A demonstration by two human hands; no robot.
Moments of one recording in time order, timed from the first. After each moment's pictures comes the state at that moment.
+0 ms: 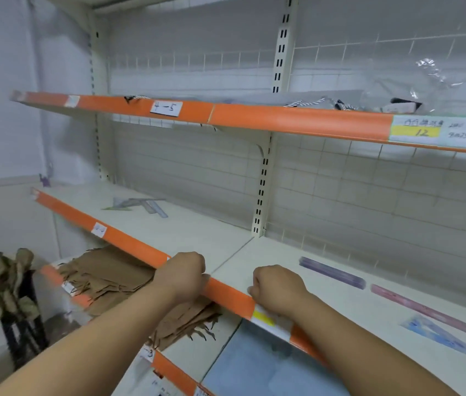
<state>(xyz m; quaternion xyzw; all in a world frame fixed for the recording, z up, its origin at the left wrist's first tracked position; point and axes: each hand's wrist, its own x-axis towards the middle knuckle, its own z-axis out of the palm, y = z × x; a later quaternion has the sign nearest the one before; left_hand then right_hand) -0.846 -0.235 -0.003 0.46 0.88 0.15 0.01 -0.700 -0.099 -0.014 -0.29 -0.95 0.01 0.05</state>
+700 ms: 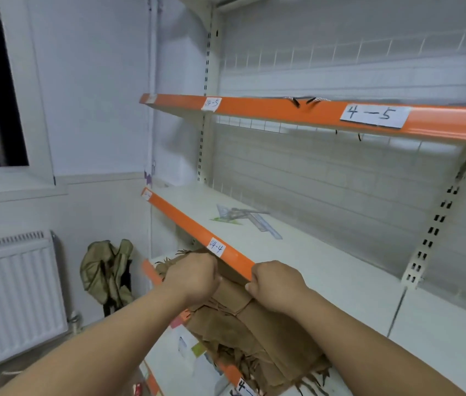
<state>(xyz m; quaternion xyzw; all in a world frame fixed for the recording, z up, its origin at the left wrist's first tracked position) -1.102 -0.355 -0.015 0.35 0.93 0.13 -0.02 -1.012 -0.206 -0.016 -0.16 -0.99 0.00 0.05</state>
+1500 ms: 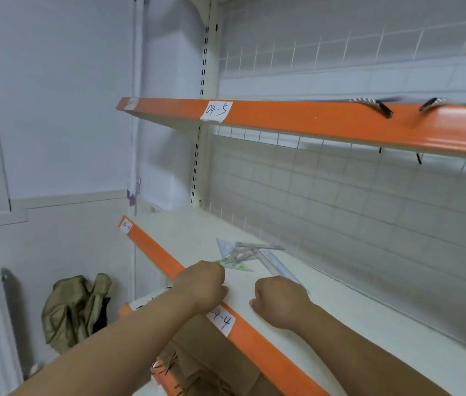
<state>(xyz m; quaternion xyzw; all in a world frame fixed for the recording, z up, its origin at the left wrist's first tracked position) -1.284 -0.257 -0.007 0.41 0.91 0.10 0.00 -1.190 -0.113 -0.026 -0.17 -0.98 -0.02 0.03</state>
